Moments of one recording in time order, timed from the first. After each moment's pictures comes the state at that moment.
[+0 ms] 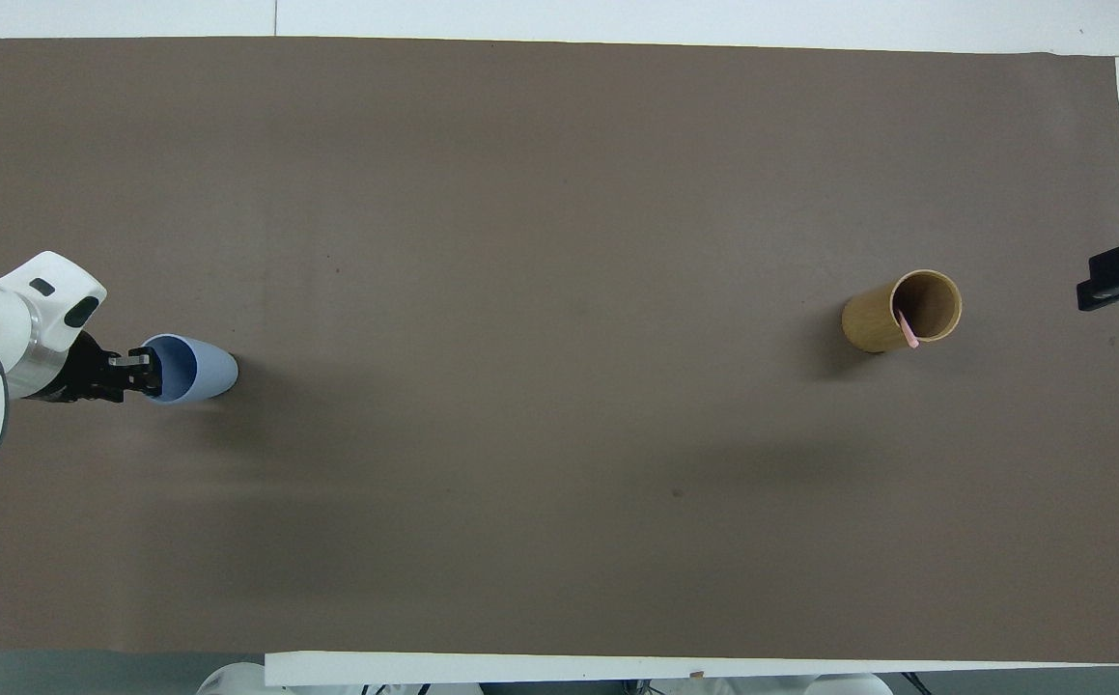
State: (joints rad) left arm 0.08 -0.13 -0.13 -2.31 0.01 2.03 -0.15; right arm -0.07 -0.03 -0.01 -1.55 0.01 1.41 -0.01
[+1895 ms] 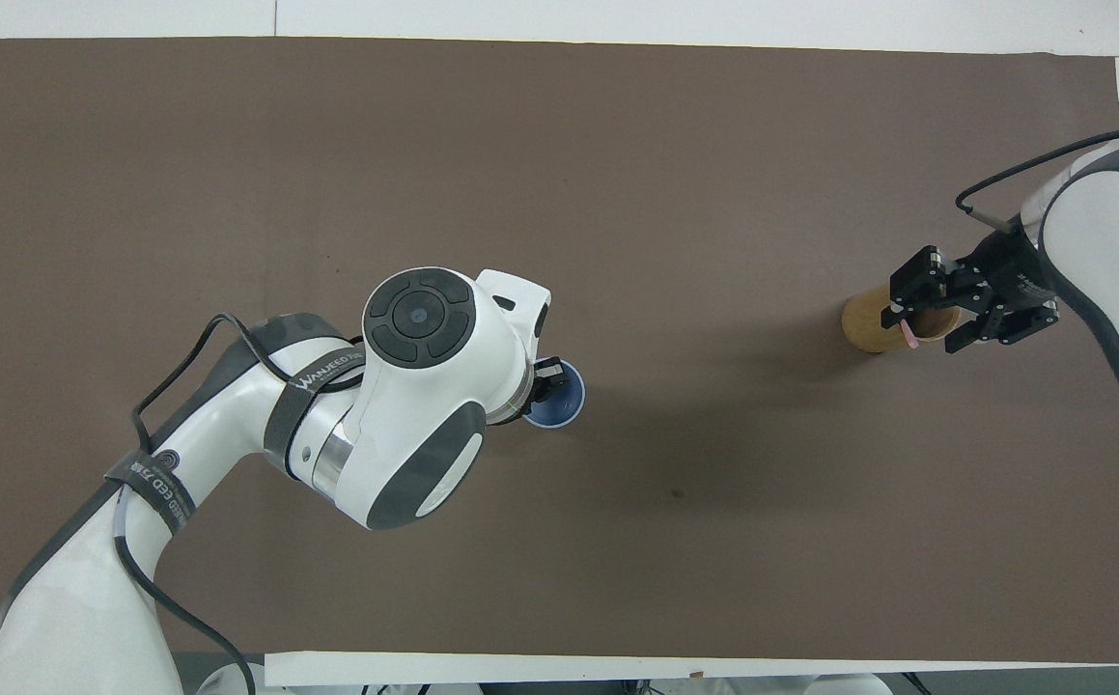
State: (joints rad) left arm -0.65 0.16 -0.14 -1.95 -0.19 2.07 -1.00; right arm -0.08 0.17 -0.01 -1.79 0.23 1.56 0.19
